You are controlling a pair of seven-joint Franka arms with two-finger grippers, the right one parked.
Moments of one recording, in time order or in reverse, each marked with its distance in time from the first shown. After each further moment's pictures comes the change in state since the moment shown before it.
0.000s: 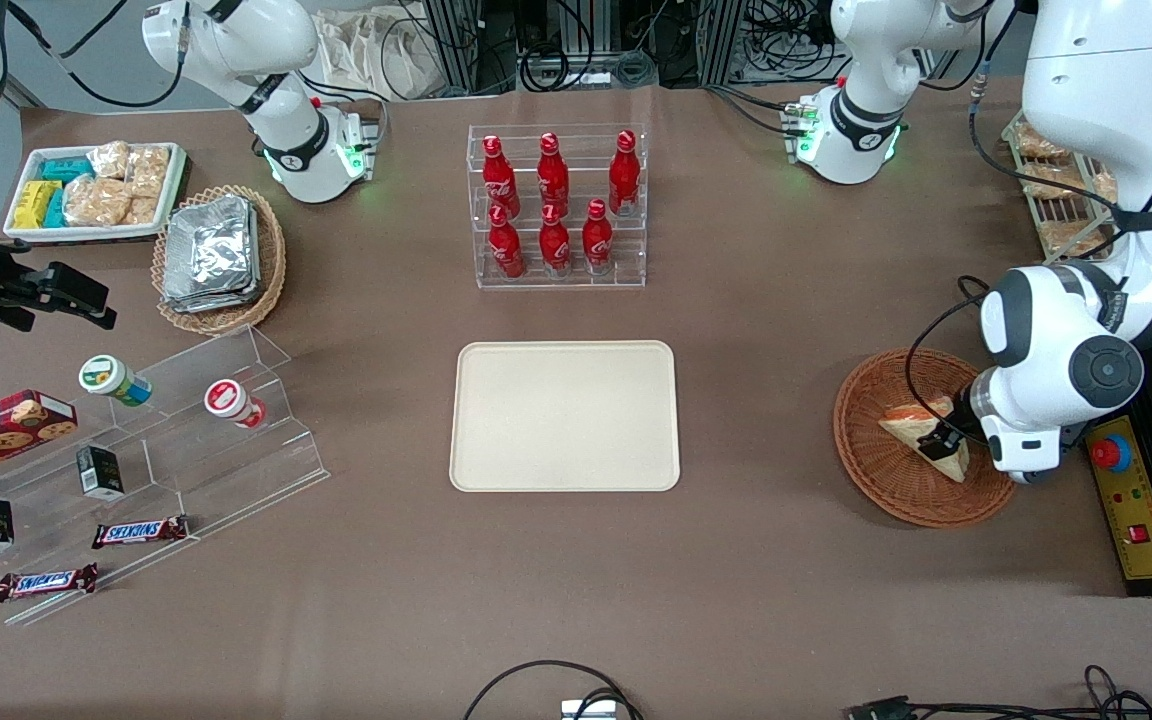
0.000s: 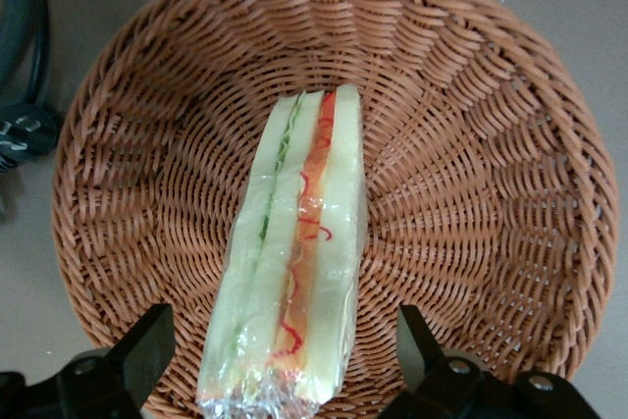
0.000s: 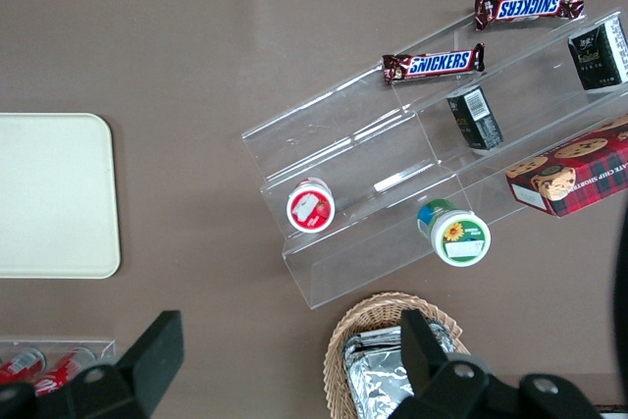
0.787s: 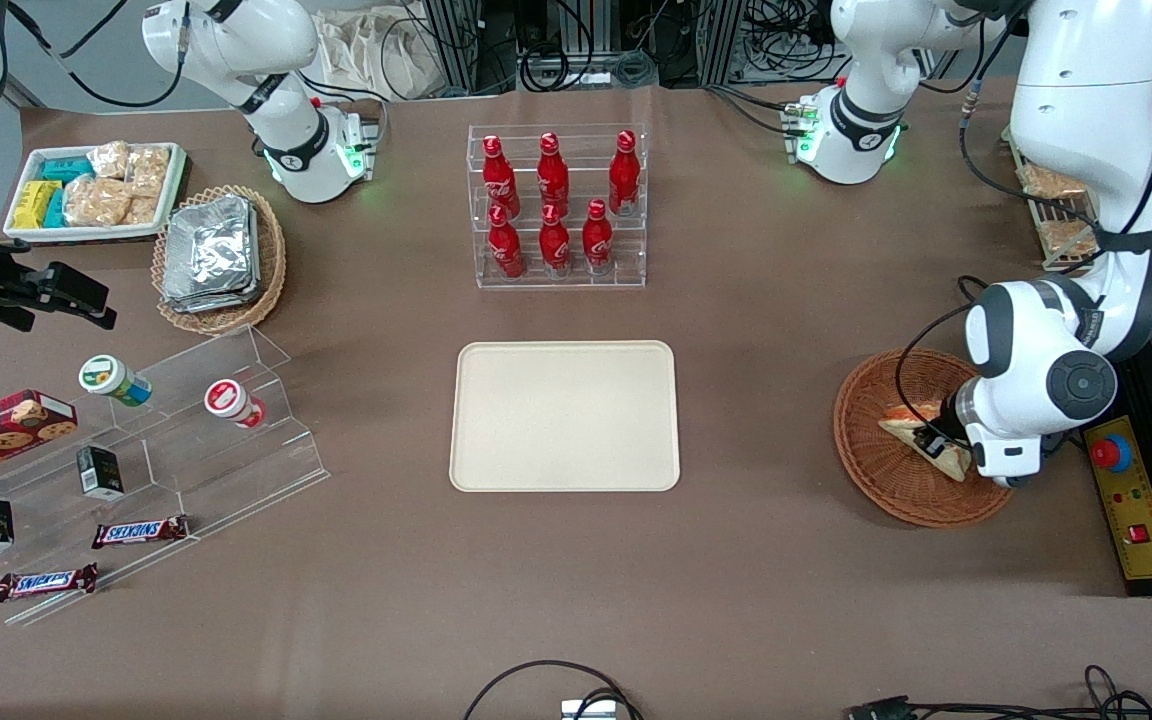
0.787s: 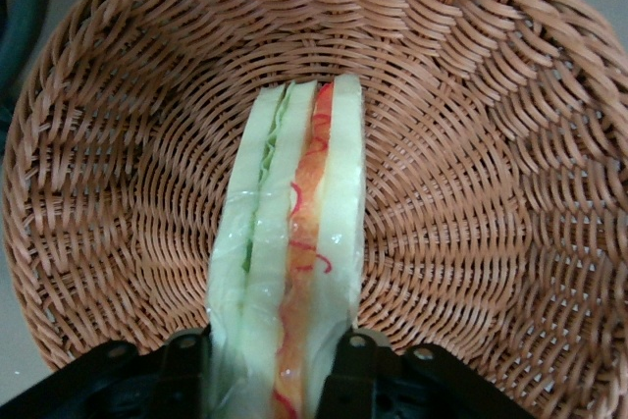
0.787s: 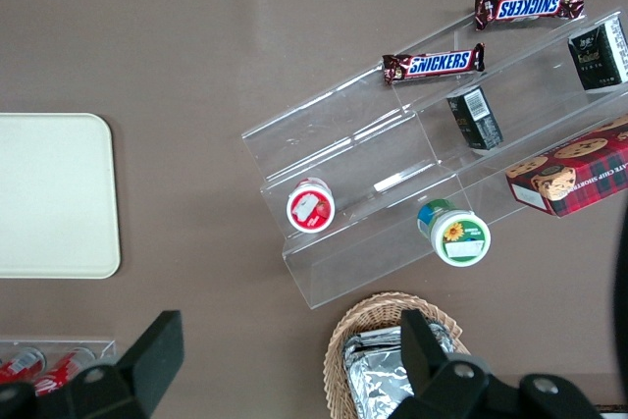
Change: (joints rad) arm -0.001 0.049 -0.001 -0.002 -0.002 0.042 0.002
